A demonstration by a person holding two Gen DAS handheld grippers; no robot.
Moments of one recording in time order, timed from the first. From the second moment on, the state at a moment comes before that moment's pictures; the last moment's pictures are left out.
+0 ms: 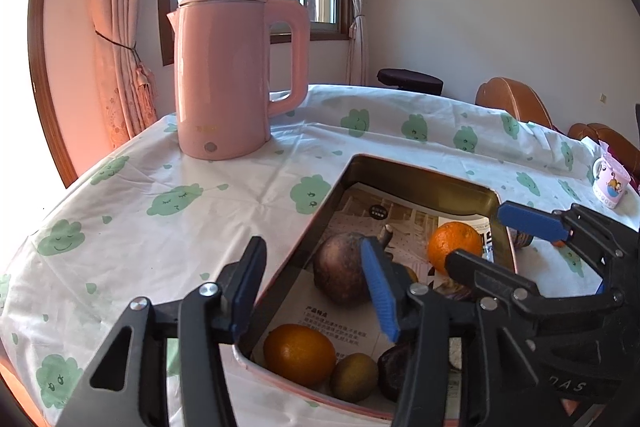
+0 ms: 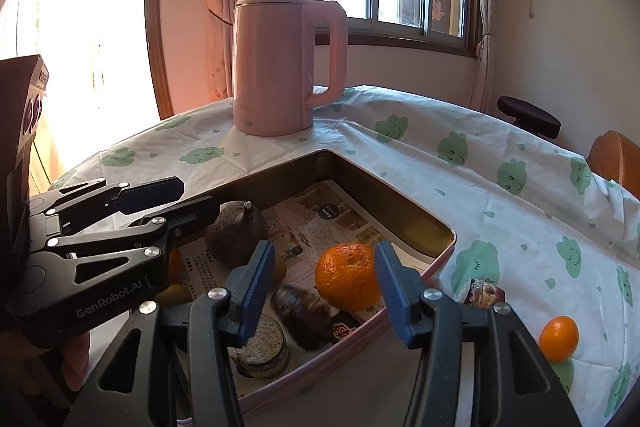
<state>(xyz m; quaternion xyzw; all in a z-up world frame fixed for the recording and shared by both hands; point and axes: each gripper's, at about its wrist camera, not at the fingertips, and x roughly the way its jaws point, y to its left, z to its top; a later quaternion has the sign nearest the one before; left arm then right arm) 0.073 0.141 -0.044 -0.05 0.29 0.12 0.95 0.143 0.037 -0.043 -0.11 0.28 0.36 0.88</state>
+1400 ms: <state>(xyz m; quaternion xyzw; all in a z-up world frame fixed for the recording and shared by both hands) 0.083 0.110 -0.010 -0.04 0.23 0.13 0.96 0.191 -0.038 -0.052 -0.12 0.34 0.26 0.89</state>
